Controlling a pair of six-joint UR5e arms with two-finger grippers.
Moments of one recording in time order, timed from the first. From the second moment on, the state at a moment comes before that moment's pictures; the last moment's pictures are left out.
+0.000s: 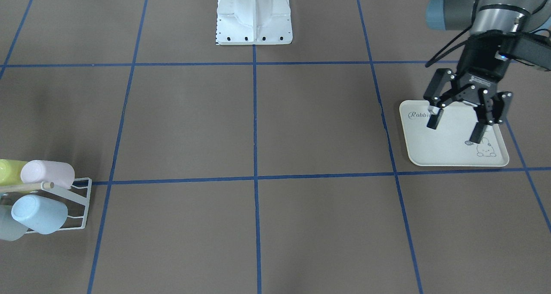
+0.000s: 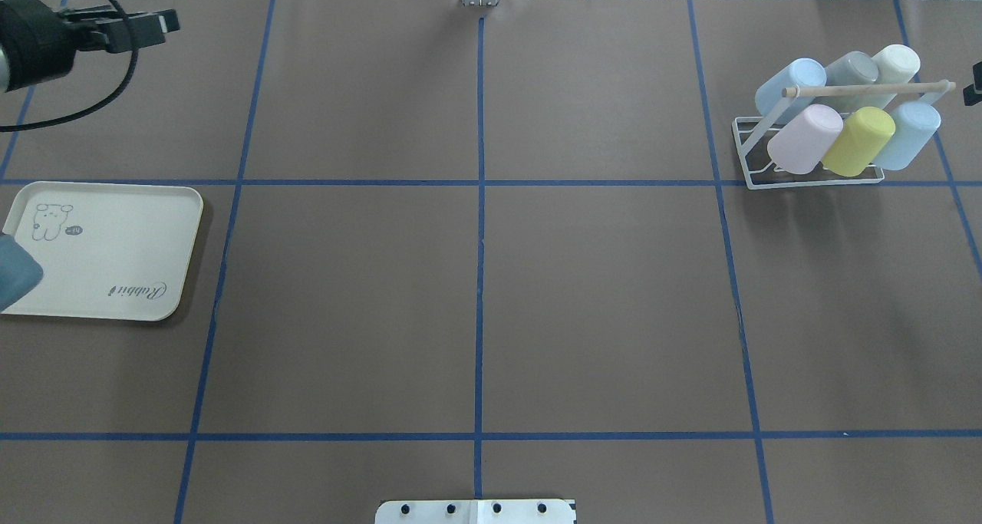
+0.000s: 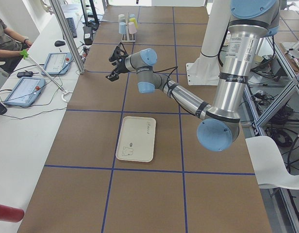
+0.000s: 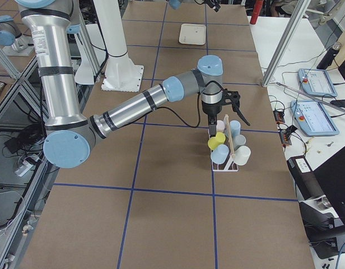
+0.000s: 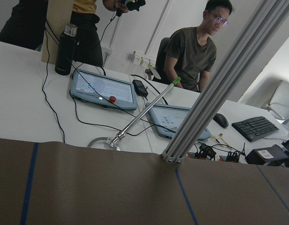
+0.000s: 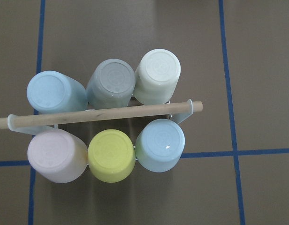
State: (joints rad) left arm -1.01 -1.72 -1.87 -2.49 -1.66 -0.88; right arm 1.37 -1.44 1.95 -1.70 2.19 0.45
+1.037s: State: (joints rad) left arm -1.30 -1.60 -1.64 -2.50 -1.87 -0.30; right arm 1.37 -1.52 1.91 -1.69 2.19 0.44
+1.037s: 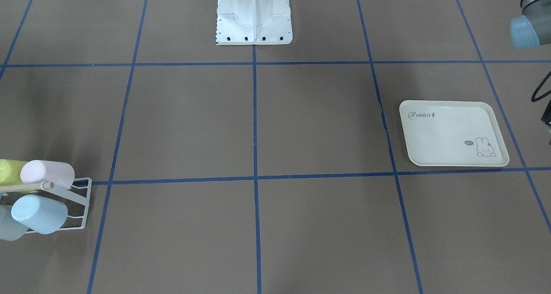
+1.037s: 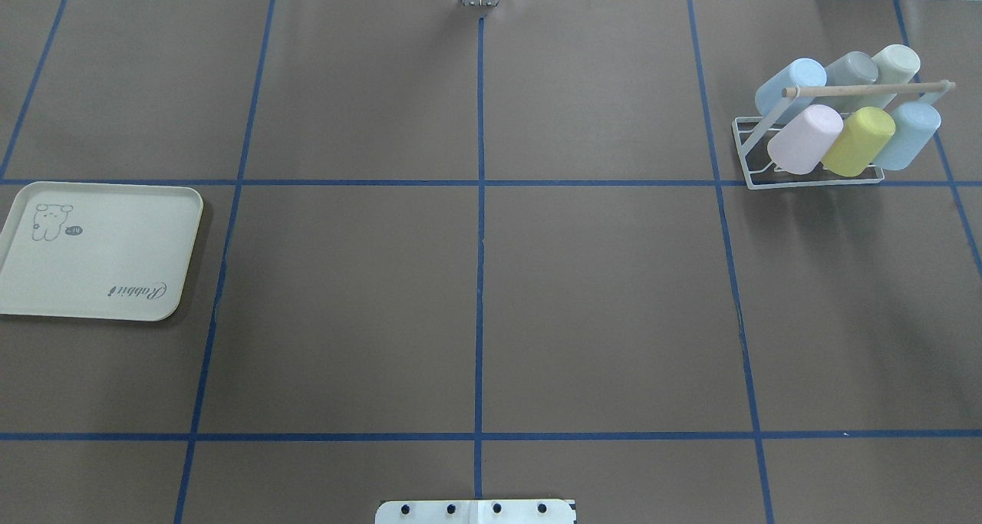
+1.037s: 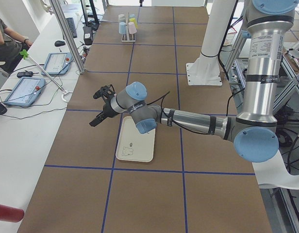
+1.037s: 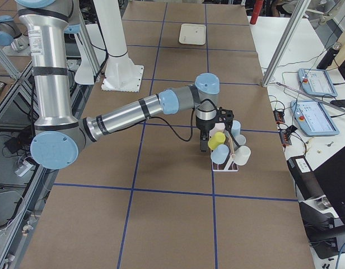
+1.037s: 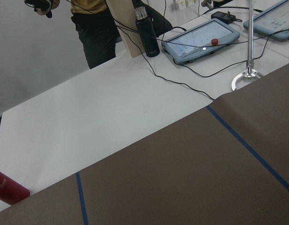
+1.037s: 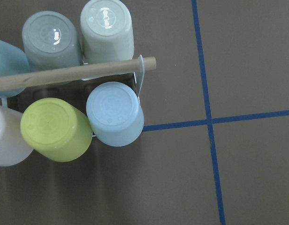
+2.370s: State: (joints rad) left arm -1.56 -1.58 -1.56 -1.84 -2.24 0.12; right arm 1.49 -1.53 1.75 -1.70 2.34 0.14
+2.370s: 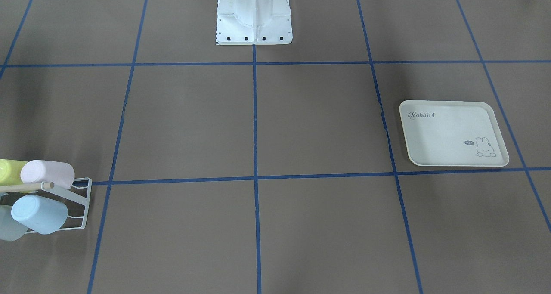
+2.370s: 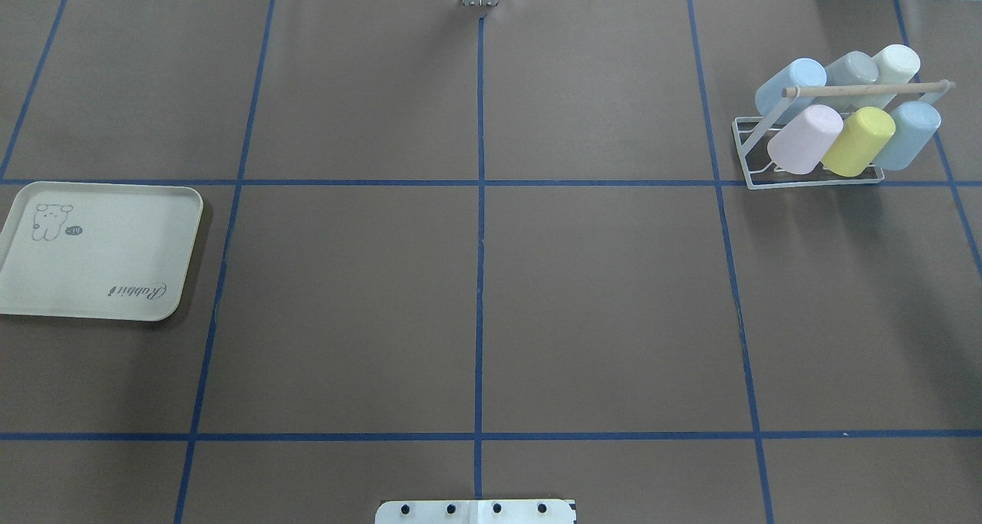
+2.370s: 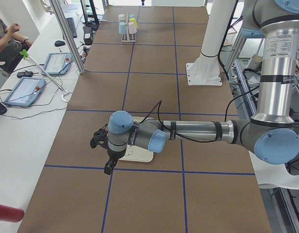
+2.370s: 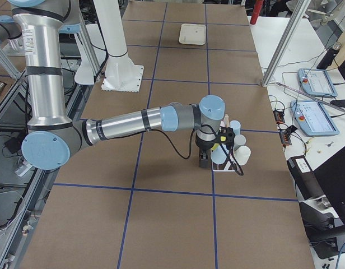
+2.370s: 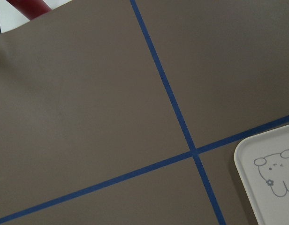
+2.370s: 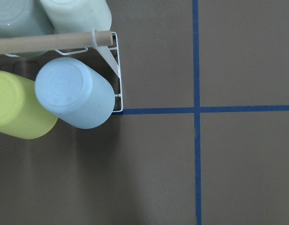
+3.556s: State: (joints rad) left arm -1.56 -1.56 -1.60 -1.64 -2.34 0.13; right arm 1.56 -1.61 1.64 -1.70 2.37 -0.12
